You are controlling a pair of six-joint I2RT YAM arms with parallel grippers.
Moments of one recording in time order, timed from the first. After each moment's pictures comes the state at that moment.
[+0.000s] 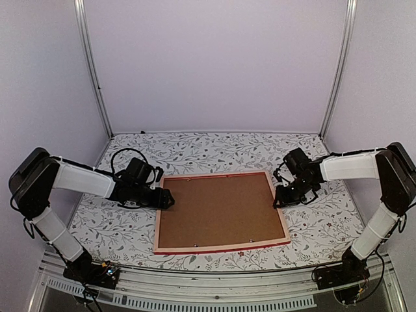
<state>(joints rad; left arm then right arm) -0.56 1.62 0.69 -0.02 0.10 -0.43 0.48 1.65 0.90 -0.47 -0.15 0.25</state>
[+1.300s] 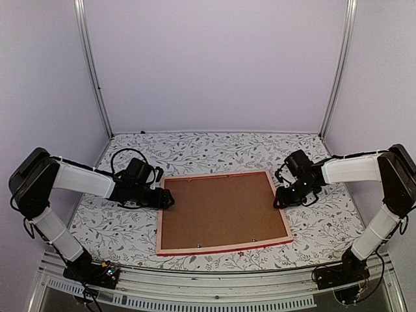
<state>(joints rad) -0.56 1.62 0.69 -0.01 0.10 -0.43 0.49 1.62 0.86 -0.43 -0.15 0.28</state>
